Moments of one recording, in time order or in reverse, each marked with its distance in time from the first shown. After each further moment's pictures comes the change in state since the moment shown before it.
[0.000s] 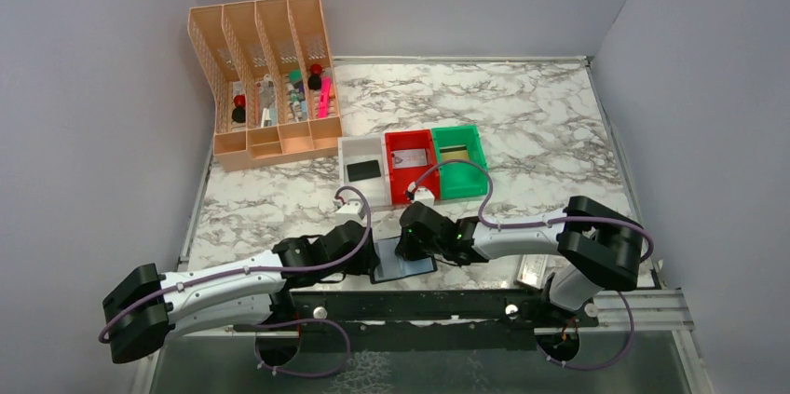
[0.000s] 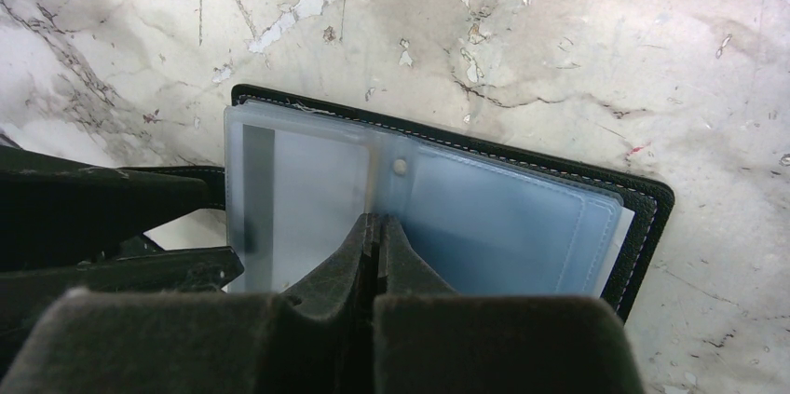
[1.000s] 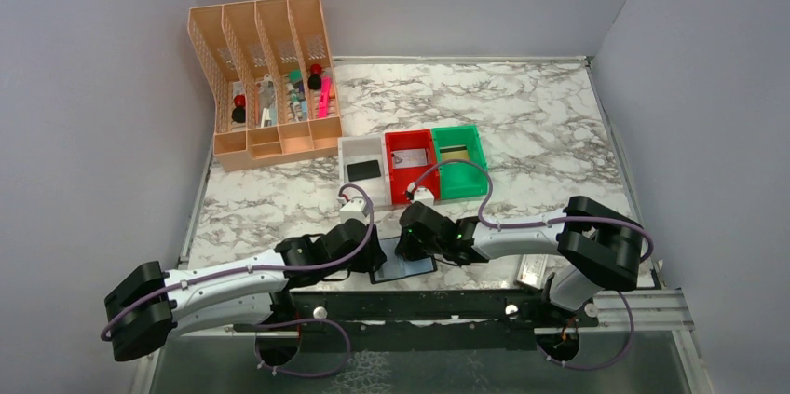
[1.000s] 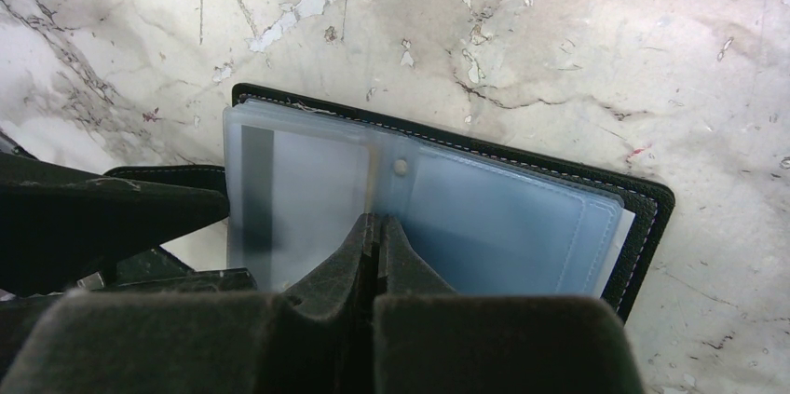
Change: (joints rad) left arm 0.000 0.026 -0.001 0.097 0.021 0.006; right arm 0.000 0.002 0.000 0.002 -0.003 -0.008
